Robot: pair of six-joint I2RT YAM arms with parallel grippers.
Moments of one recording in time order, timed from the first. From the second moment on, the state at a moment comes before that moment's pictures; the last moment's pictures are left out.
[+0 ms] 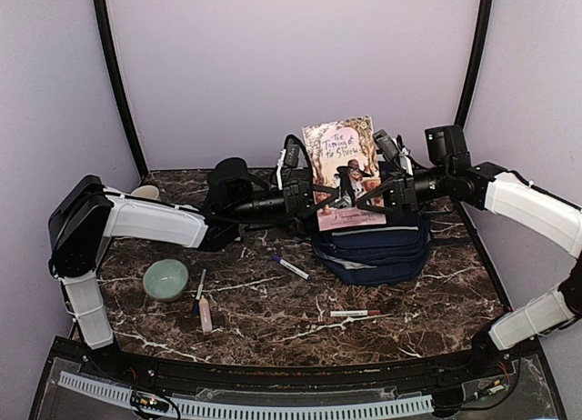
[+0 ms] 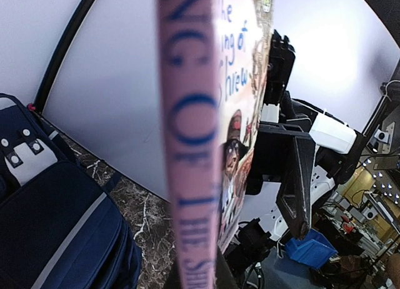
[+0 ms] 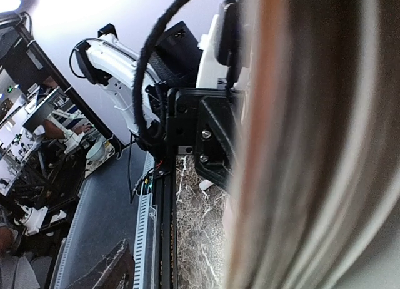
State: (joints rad) left arm -0.84 1.86 1.17 0.84 0.61 -0.66; right arm 0.46 1.33 1.10 -0.32 -1.14 0.00
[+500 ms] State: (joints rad) left arm -0.85 1.78 1.14 0.74 0.42 -0.59; right arm 0.43 1.34 1.10 -0.31 -1.04 0.06
